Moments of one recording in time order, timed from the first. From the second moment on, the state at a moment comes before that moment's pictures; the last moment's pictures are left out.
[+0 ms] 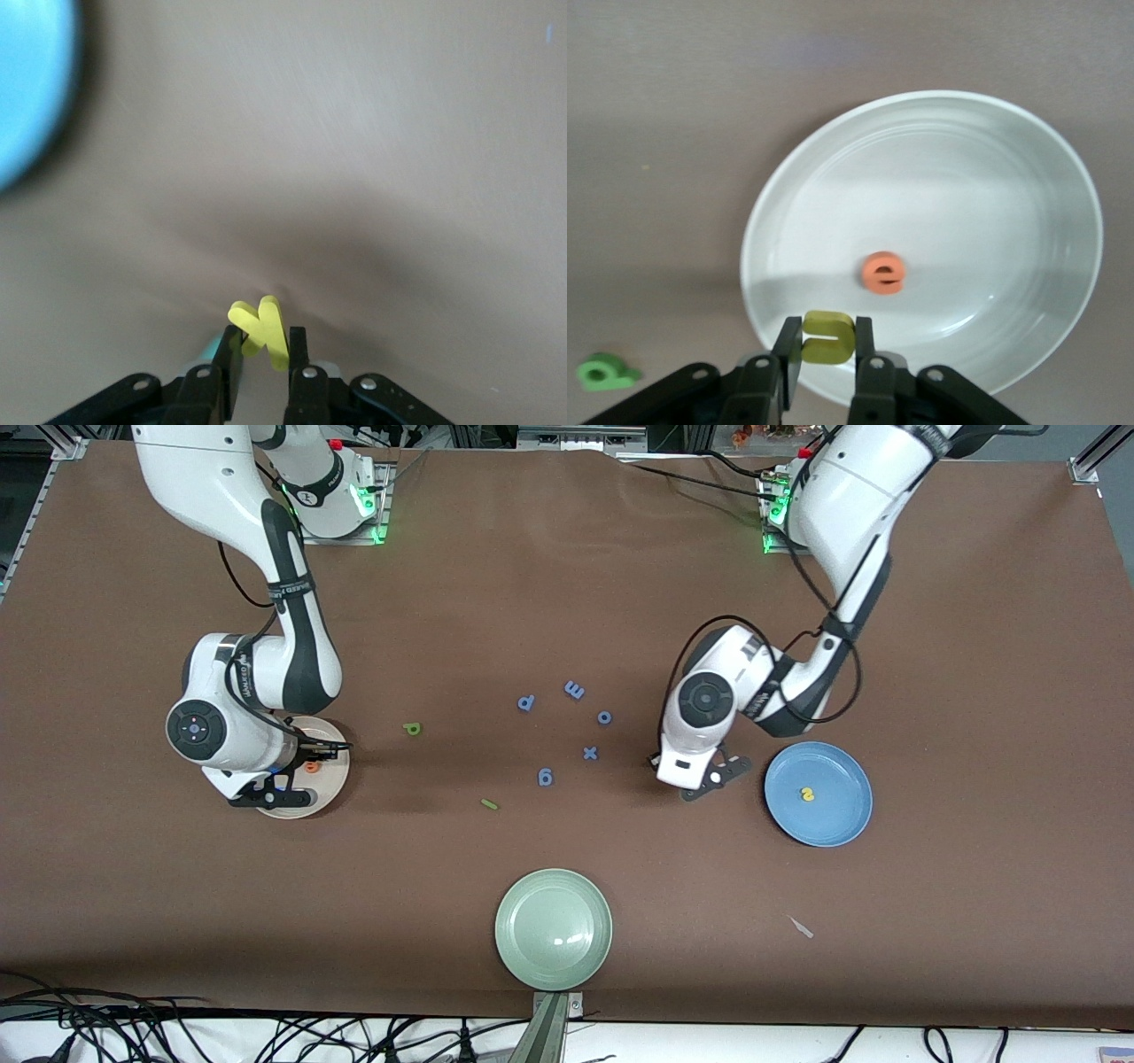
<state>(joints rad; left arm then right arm) -0.26 0.65 -0.24 -1.68 0.20 2.16 -1.03 0.60 0.59 -0.51 -1.83 0.27 2.13 -0.05</state>
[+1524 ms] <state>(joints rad) -0.08 0.65 -0.40 -1.77 0.20 2.17 -0.52 0.72 0.46 -0.32 -2.14 0.31 2.53 0.91</state>
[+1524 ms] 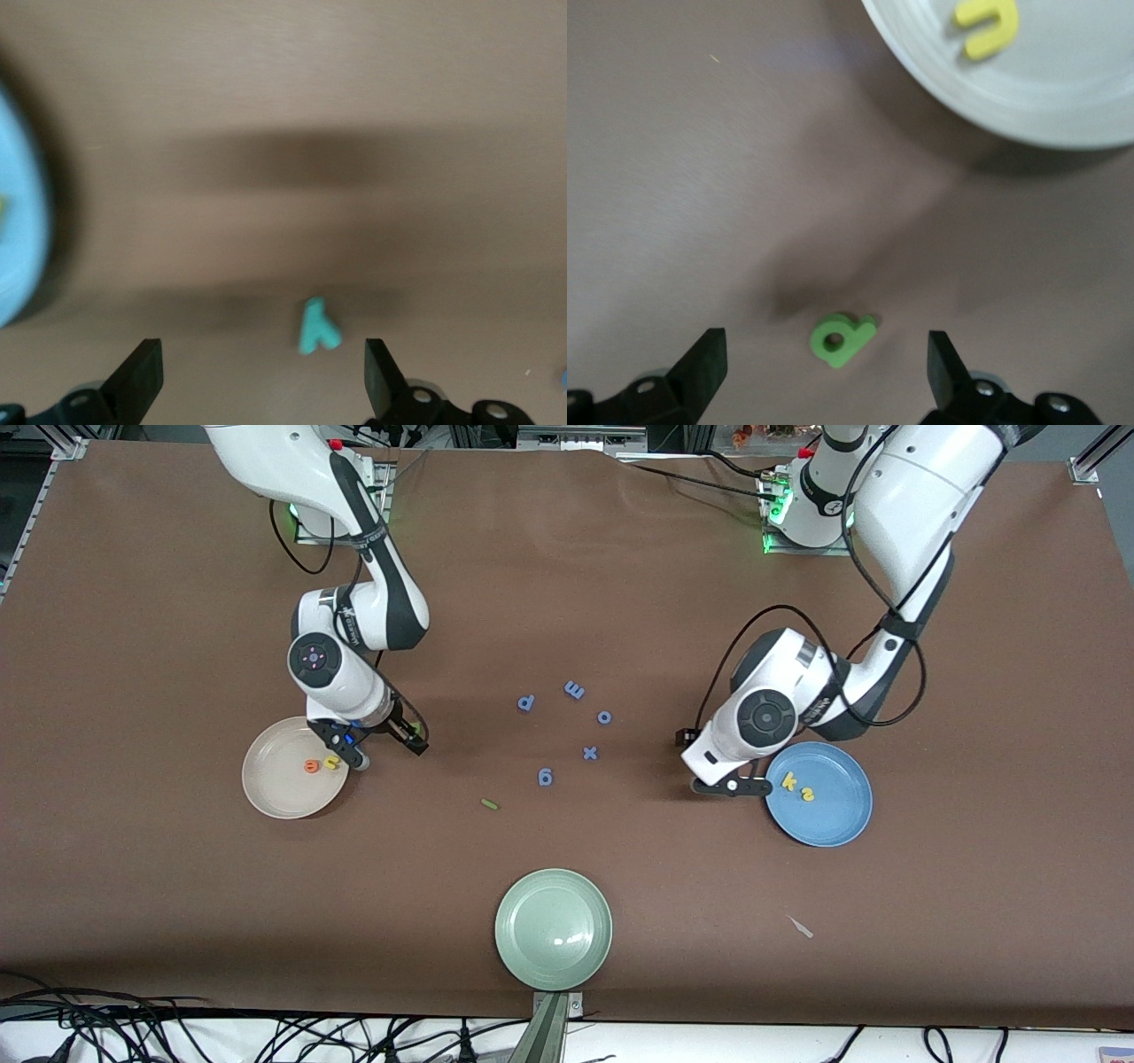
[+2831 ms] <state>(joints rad) -0.08 0.64 -0.40 -1.89 0.20 2.34 -0.55 0.72 0.46 -0.29 -2.21 0.31 2.64 0.93</state>
